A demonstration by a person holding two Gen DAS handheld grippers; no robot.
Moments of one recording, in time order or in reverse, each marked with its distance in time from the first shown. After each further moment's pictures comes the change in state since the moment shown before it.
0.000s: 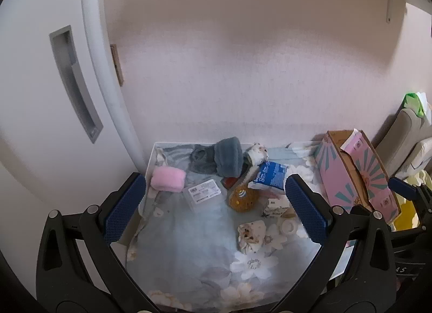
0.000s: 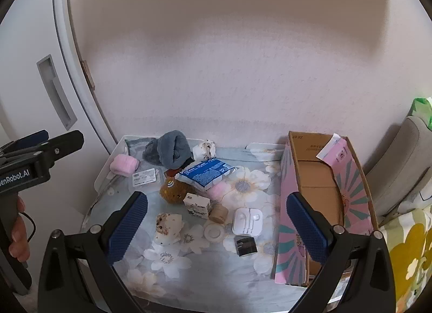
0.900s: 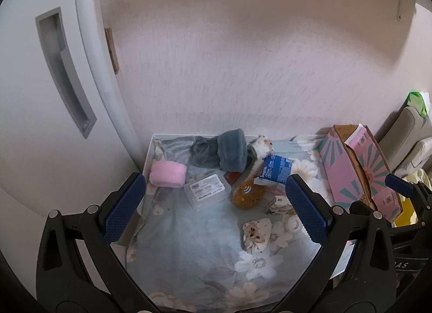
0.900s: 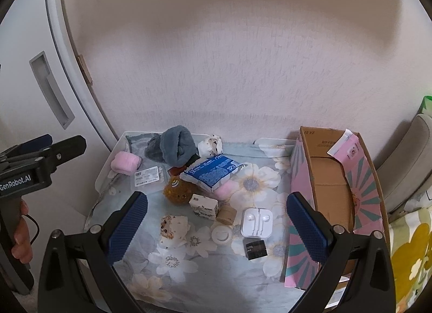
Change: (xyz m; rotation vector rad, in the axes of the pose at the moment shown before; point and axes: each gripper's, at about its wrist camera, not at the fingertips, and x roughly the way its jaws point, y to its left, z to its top) left arm 0.034 0.020 0.002 -0.006 0.075 -0.025; right arm 0.025 0.005 0.009 -0.001 0.054 0.027
